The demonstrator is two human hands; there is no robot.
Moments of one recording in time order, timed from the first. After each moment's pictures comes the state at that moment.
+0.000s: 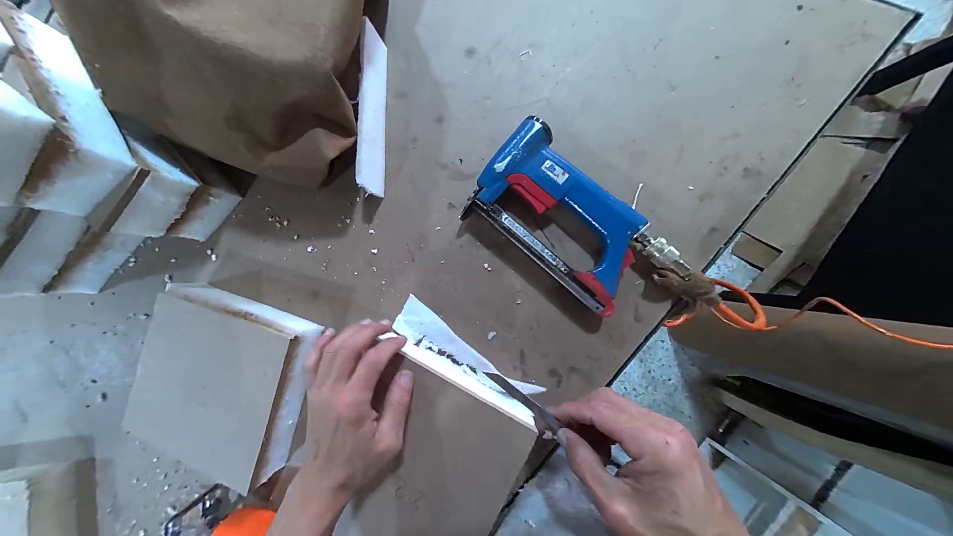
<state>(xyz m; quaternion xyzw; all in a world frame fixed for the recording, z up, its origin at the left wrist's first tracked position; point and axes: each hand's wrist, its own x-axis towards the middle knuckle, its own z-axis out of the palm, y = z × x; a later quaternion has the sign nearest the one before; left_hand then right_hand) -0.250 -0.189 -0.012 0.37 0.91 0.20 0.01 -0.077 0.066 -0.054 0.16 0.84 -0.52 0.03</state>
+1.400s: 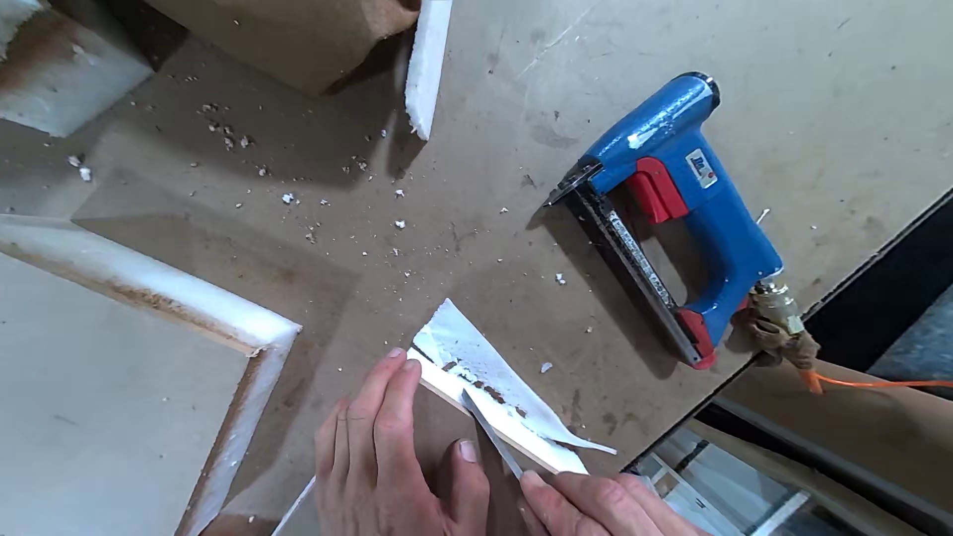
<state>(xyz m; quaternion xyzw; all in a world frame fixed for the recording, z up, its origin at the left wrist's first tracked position) -0.228 -0.172 -0.066 0.20 0.96 0.22 0.00 -0.135 -0.002 -0.023 0.01 0.96 -0.28 -0.03</state>
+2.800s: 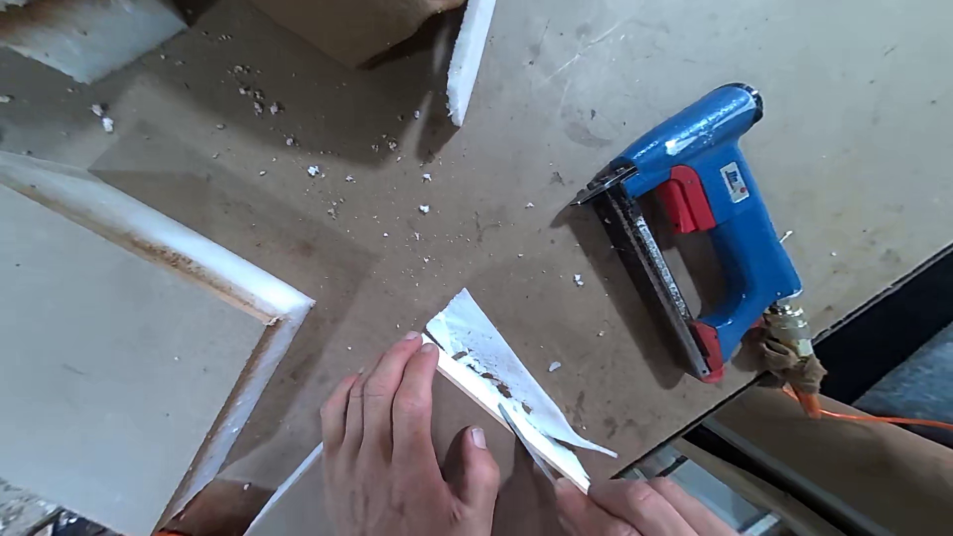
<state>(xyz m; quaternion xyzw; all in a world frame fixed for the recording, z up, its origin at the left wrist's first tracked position) -0.226 -0.170 -0.058 0.19 0.97 0.17 0.00 -0.142 0.019 0.001 -0.02 0.97 -0.23 0.08</state>
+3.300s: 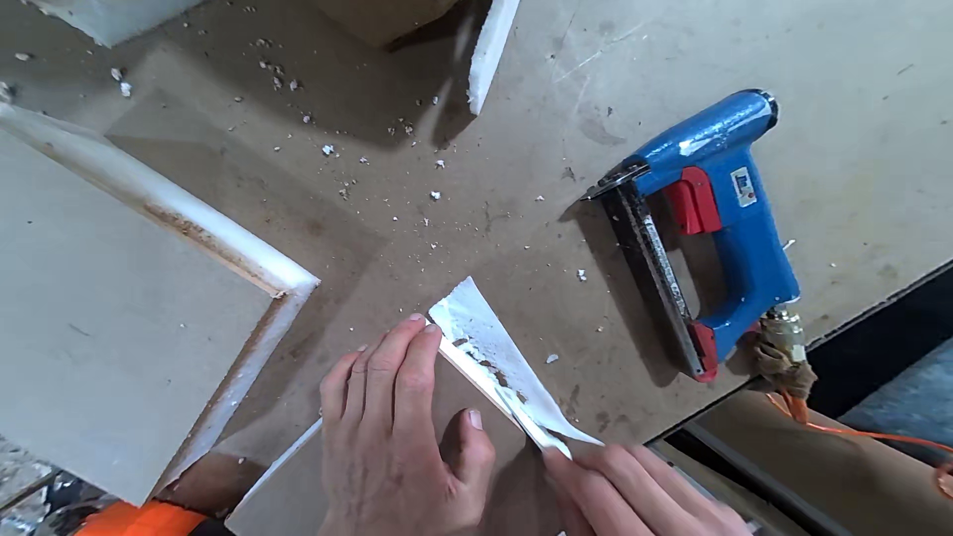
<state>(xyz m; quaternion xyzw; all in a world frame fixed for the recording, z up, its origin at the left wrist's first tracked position) -0.218 -0.174 -0.054 0.19 0.96 0.19 -0.02 -0.134 0.025 -0.003 -0.04 0.97 -0.23 0.07</state>
